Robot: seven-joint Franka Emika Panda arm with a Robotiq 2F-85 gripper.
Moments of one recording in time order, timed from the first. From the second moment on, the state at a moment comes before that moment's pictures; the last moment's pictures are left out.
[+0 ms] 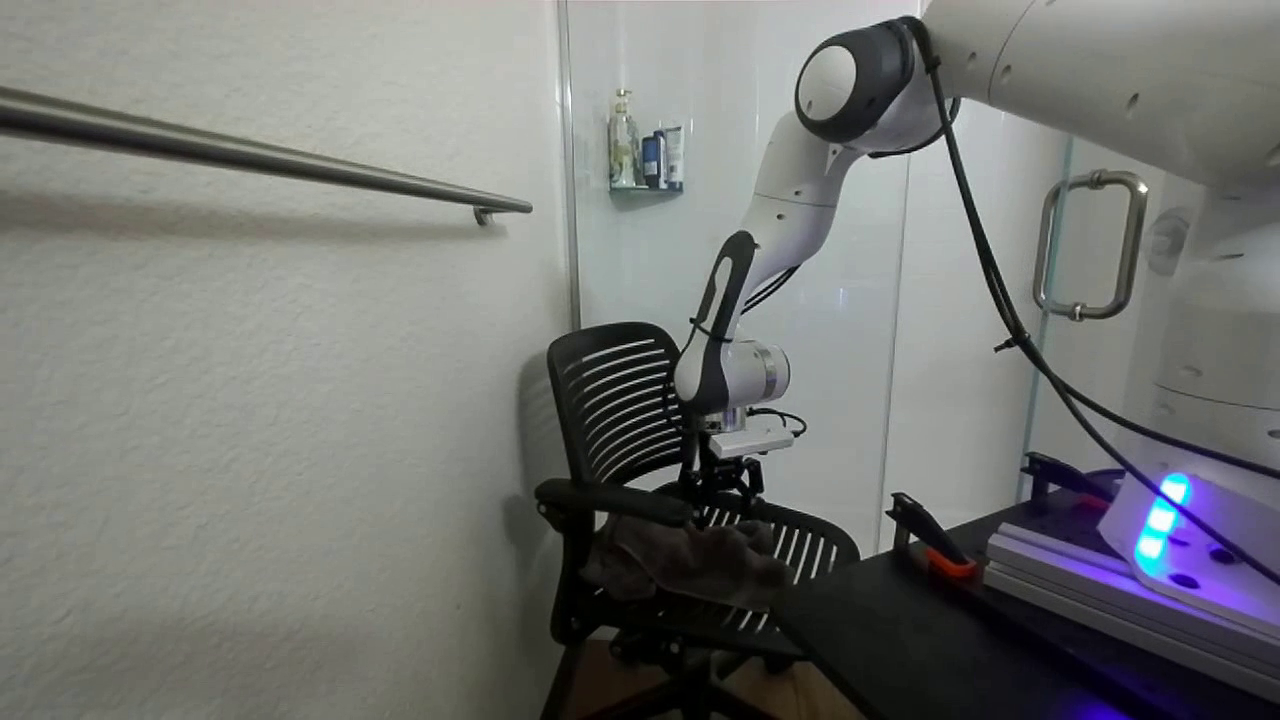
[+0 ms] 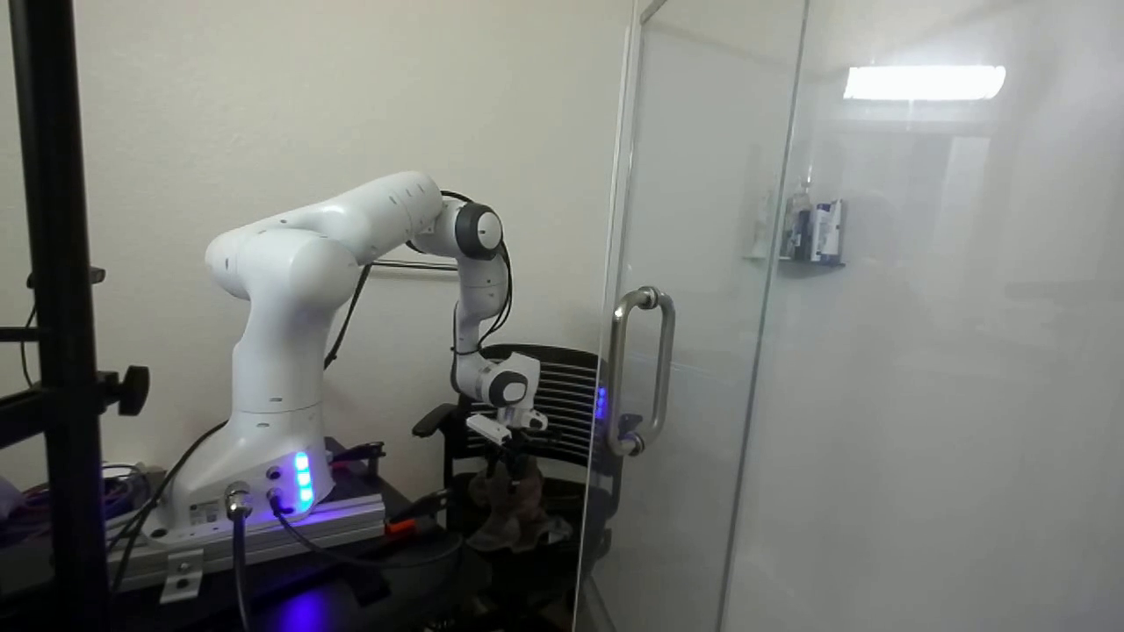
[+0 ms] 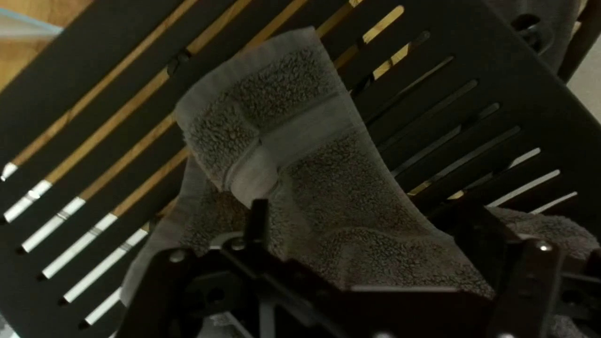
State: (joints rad) arm 0.21 1.07 0.01 -1.81 0.12 2.77 0.09
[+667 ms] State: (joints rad) arm 0.38 1.19 -0.04 -1.67 -0.10 2.94 0.07
